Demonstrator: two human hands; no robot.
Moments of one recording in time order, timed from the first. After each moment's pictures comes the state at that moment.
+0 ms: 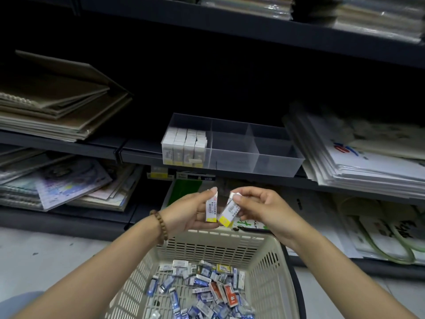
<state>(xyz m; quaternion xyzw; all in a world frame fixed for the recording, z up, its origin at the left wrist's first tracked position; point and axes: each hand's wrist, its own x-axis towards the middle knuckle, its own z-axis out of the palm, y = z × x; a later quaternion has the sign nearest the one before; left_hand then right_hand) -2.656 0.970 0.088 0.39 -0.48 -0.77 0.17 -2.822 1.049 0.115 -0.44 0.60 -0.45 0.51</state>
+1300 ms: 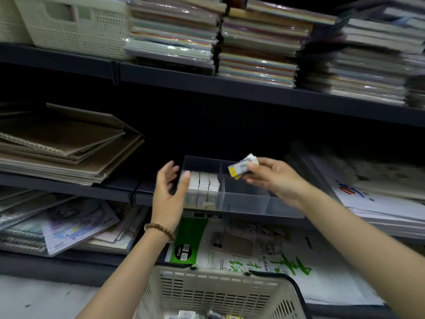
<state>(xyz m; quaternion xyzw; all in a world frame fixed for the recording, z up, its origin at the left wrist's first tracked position) -2.622 0.901 0.122 0.39 -0.57 -0.44 0.58 -2.832 0.953 0.202 -0.47 0.58 -0.52 0.41</state>
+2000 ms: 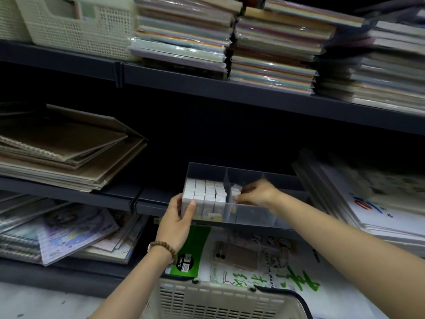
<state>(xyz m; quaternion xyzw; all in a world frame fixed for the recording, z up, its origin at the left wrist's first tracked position) -2.623 0.873 0.070 0.50 -0.61 -0.43 0.43 -2.833 0.884 0.155 -0.50 0.78 -0.26 0.27</state>
